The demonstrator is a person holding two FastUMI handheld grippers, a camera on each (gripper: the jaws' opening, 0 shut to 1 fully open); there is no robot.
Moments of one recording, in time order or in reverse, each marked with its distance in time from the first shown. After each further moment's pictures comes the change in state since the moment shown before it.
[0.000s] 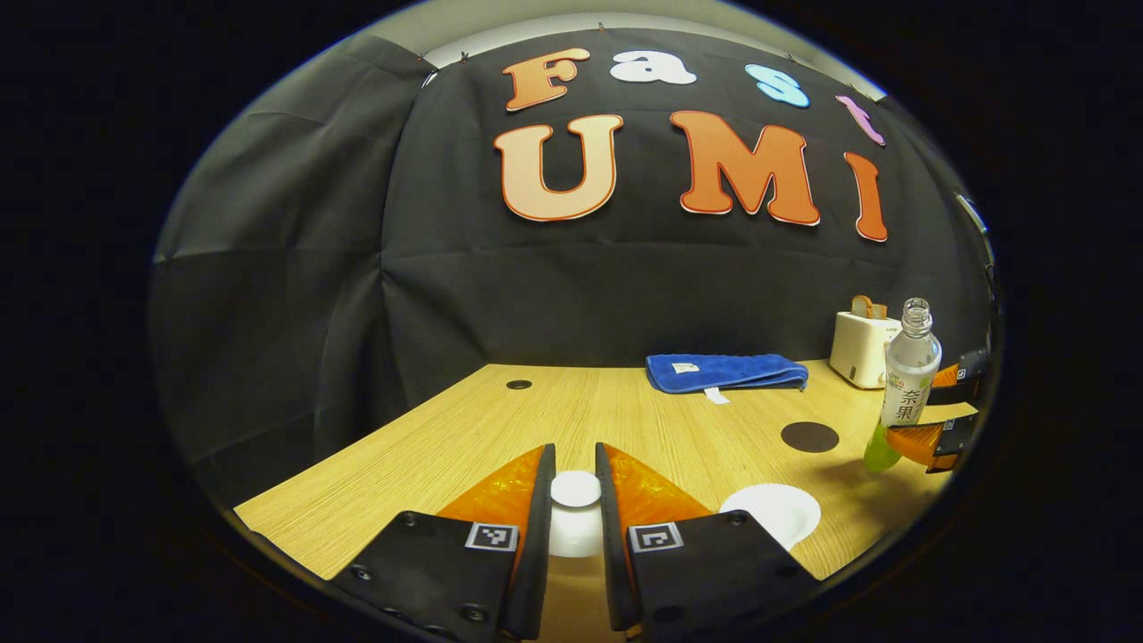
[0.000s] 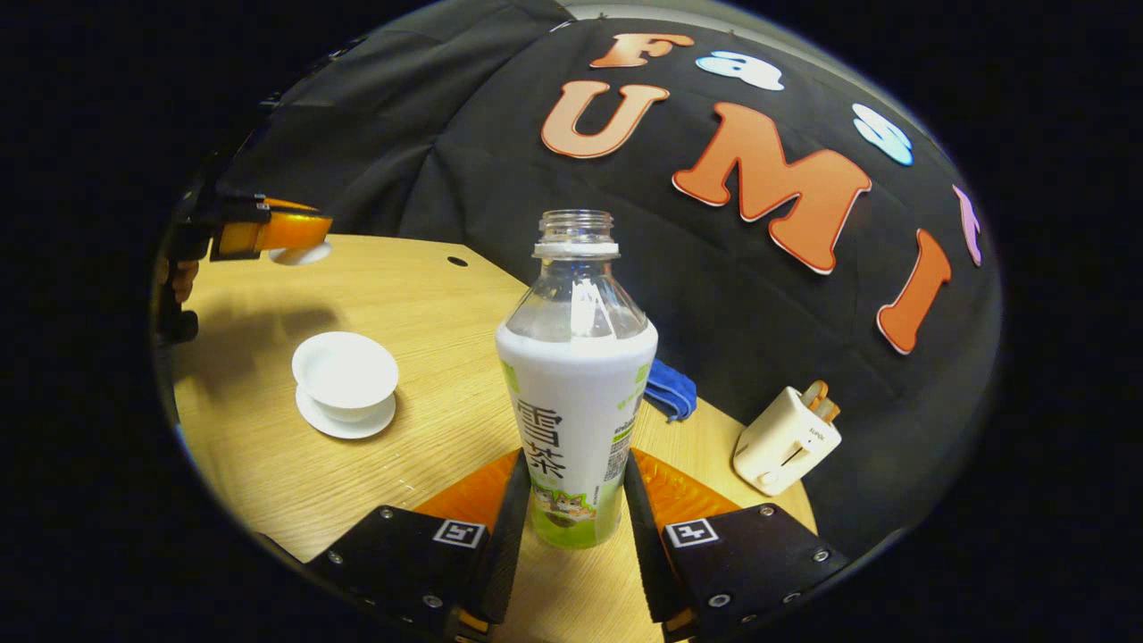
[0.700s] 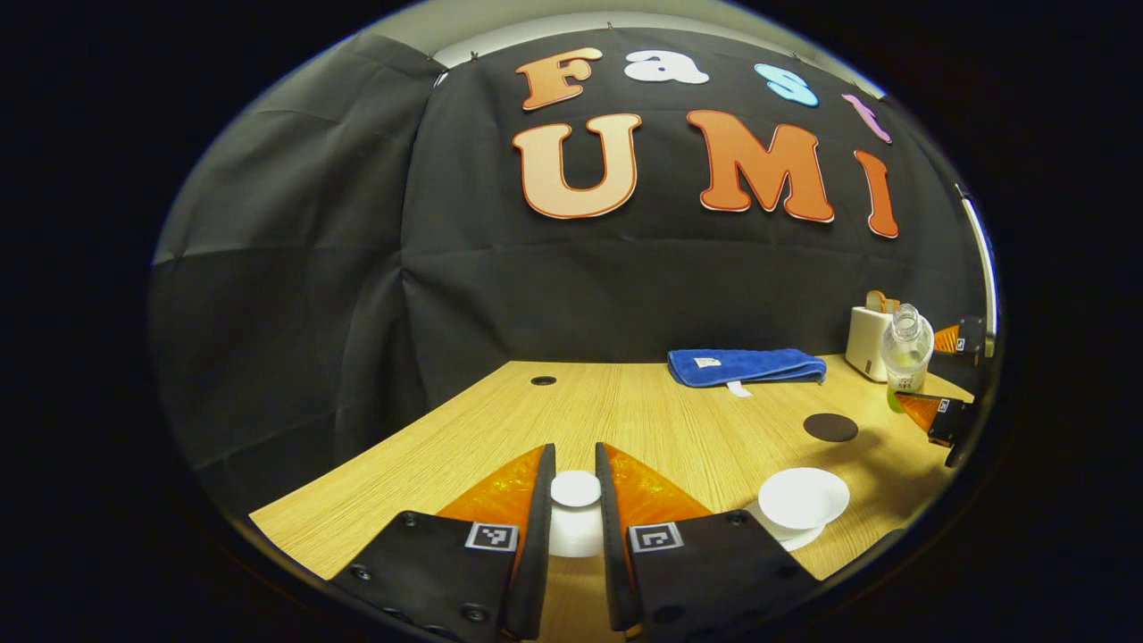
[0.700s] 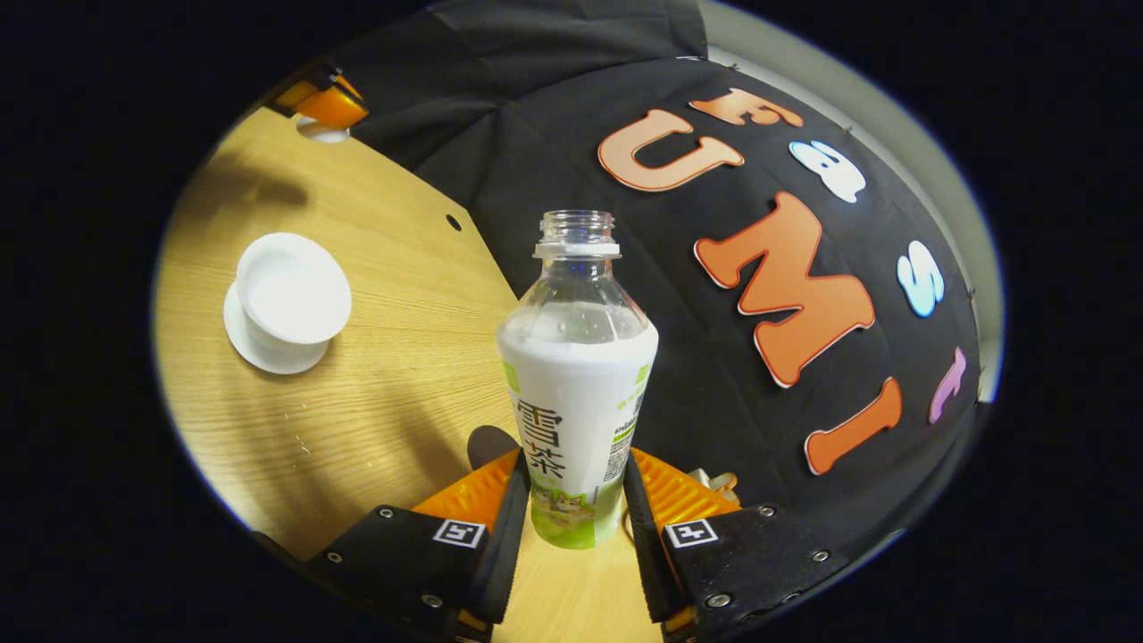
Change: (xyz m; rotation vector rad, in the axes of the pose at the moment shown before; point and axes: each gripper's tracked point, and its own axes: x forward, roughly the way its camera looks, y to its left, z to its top) left arm -0.004 0.032 -0.006 0.014 0.001 0.036; right arm 0.022 -0.028 0.025 -0.449 -0.082 -0.190
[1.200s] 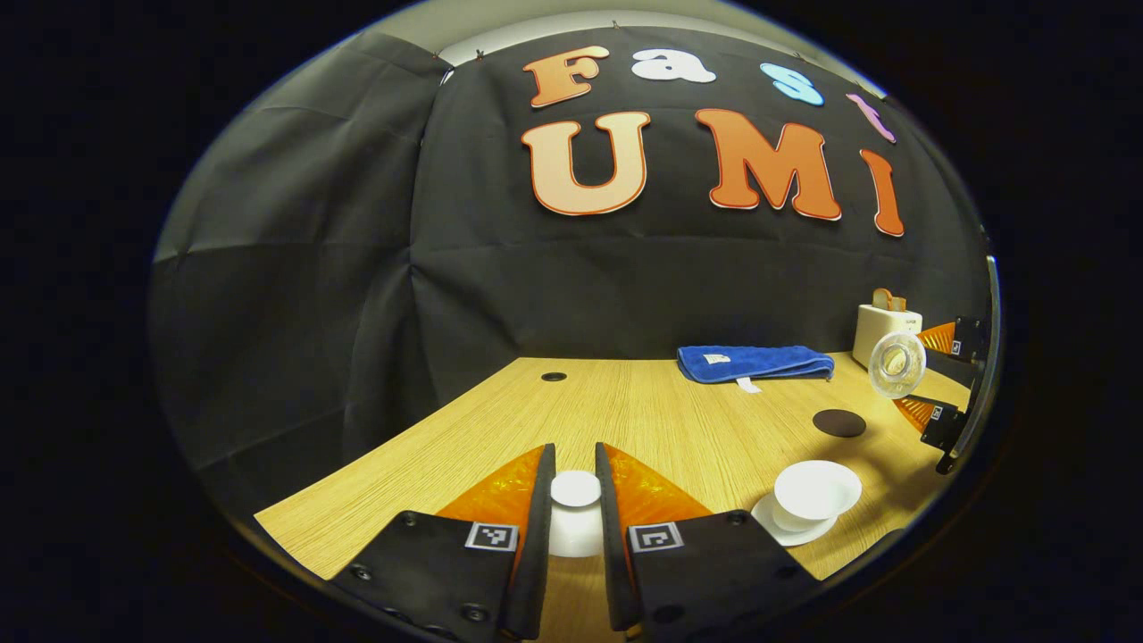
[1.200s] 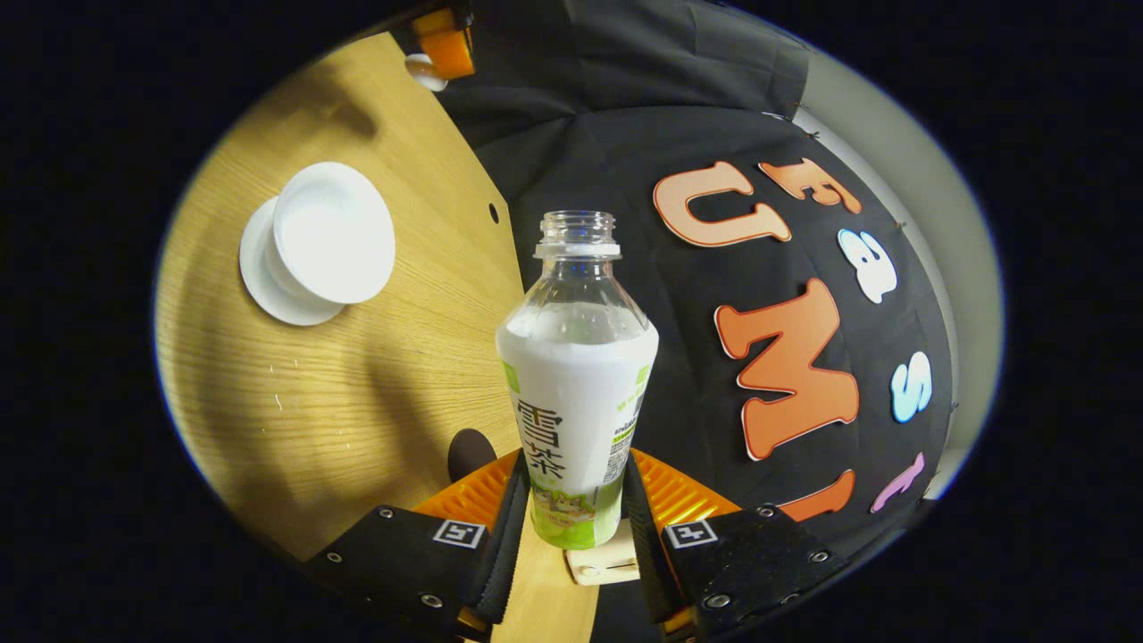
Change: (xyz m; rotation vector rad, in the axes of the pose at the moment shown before) left arm -0.002 0.014 -0.007 -0.001 0.010 0.018; right arm 0.011 0.013 0.016 -0.280 -0.088 -0.030
